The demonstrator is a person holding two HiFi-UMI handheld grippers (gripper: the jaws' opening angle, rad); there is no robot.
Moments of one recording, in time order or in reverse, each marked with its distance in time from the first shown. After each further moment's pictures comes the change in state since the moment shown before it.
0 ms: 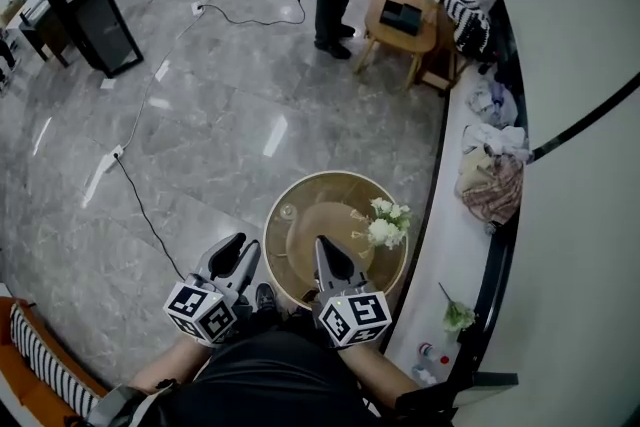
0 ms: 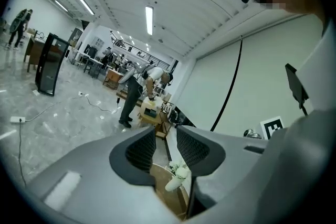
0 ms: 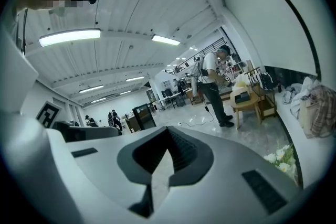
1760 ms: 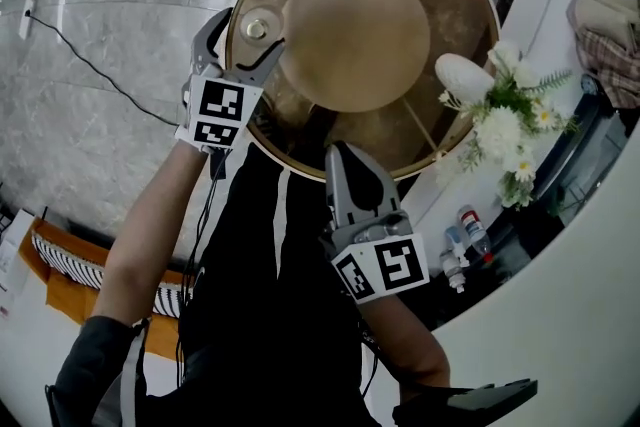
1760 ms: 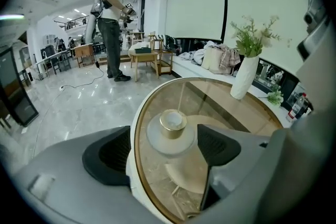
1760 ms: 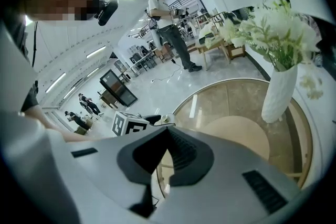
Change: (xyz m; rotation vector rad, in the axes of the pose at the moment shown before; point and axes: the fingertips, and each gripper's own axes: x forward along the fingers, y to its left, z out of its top) left arm 0.289 0.274 -0.432 0.494 0.616 -0.004; right arm 0.081 -0.195 -0.339 0.285 0.437 -0.235
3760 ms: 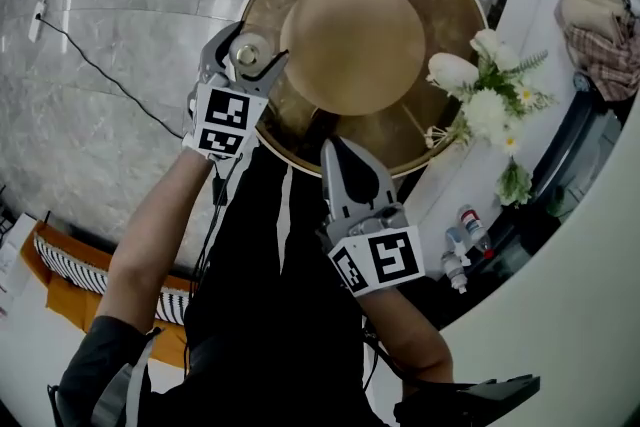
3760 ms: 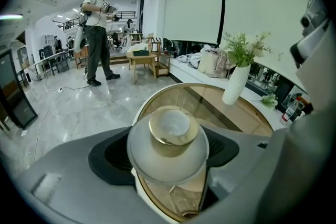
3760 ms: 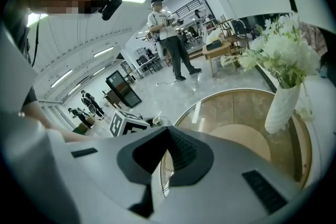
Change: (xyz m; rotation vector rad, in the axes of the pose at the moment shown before) left arm -0.046 -0.011 0.021 0.003 -0.007 -0.023; right arm -0.017 0.038 0.019 -0.073 -0.045 0.032
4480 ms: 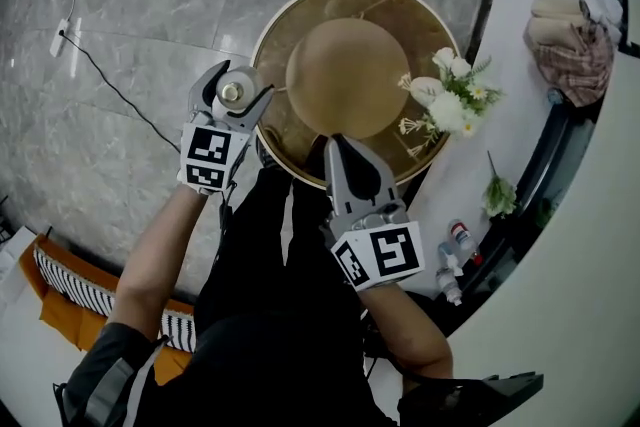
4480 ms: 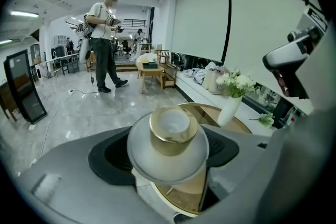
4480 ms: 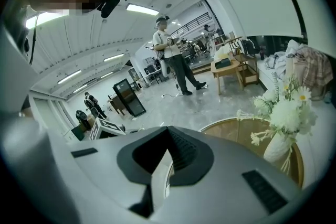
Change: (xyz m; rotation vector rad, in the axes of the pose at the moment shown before) left arm -0.116 0.020 0.064 -0.076 -0.093 0.053; right arm -0.039 0.054 0.087 -0.103 -0.129 0.027
